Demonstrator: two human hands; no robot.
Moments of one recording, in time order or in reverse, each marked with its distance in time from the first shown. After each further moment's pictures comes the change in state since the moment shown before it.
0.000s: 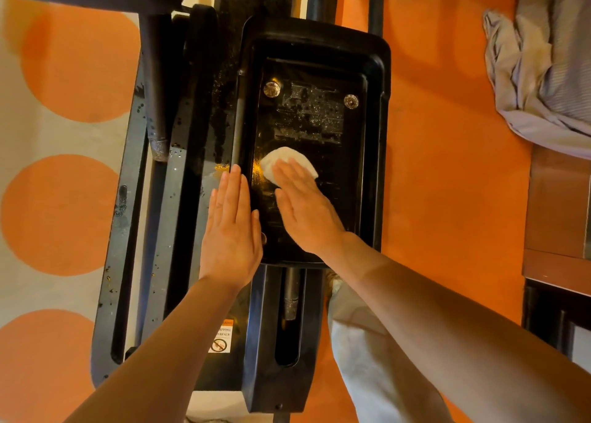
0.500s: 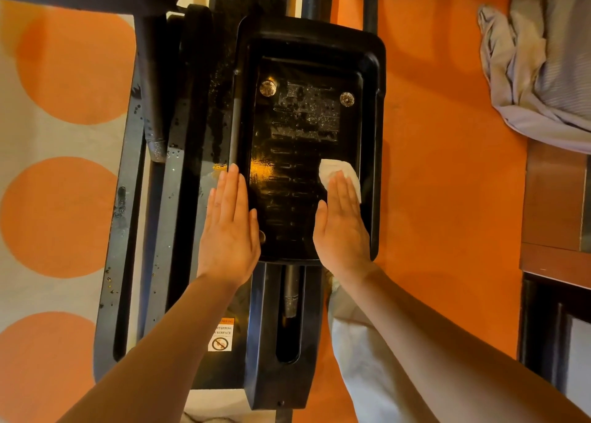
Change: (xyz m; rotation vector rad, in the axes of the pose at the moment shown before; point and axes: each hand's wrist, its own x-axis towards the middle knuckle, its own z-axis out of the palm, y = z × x) left_hand 0.000 -0.002 -0.002 0.013 -0.033 -0.008; right_hand -0.046 0.017 -0.001 -0.146 0.191 0.411
